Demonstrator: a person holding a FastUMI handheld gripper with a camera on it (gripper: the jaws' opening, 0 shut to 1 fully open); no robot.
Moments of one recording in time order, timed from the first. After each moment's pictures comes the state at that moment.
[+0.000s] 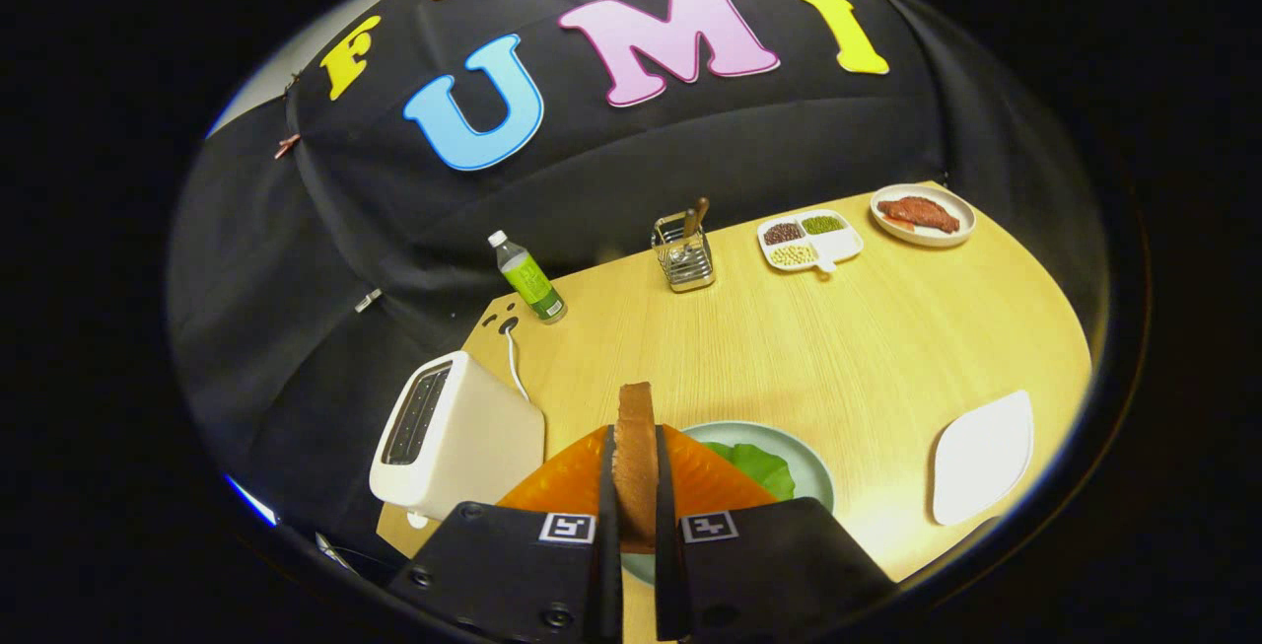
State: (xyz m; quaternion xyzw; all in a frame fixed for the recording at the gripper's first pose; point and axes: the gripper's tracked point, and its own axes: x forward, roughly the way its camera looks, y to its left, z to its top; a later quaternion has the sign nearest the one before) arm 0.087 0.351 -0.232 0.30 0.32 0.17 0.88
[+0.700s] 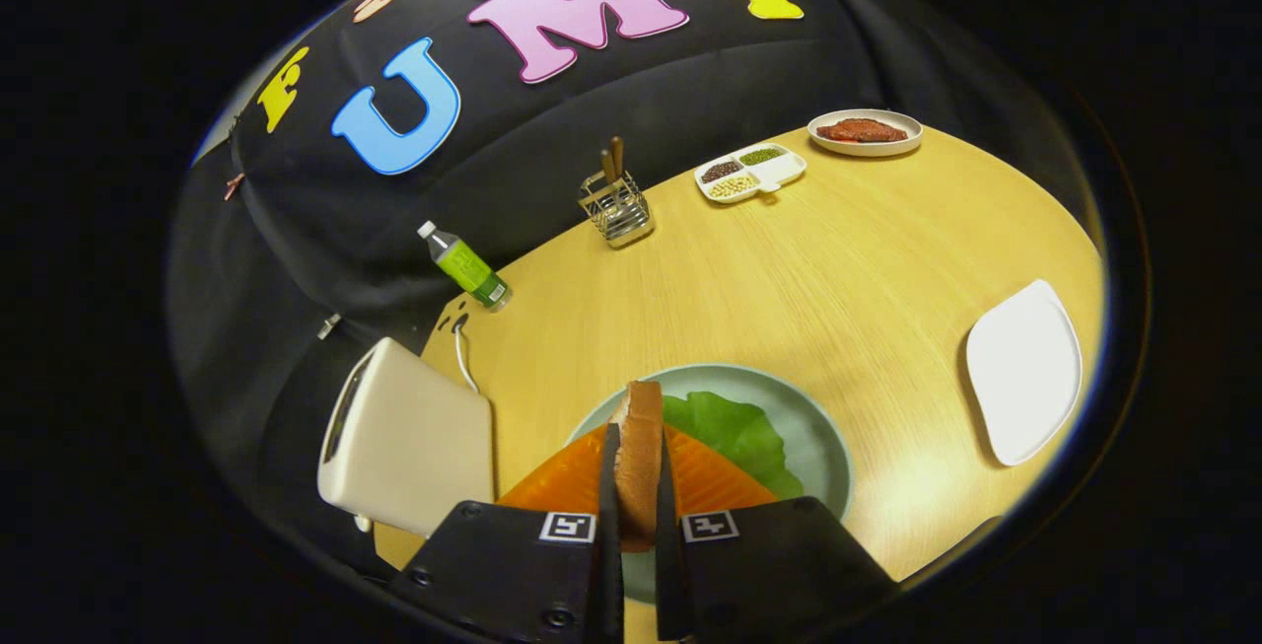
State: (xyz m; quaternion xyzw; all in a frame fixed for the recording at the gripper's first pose) arm 0.086 0.342 -0.322 0.33 0.35 0.10 0.87
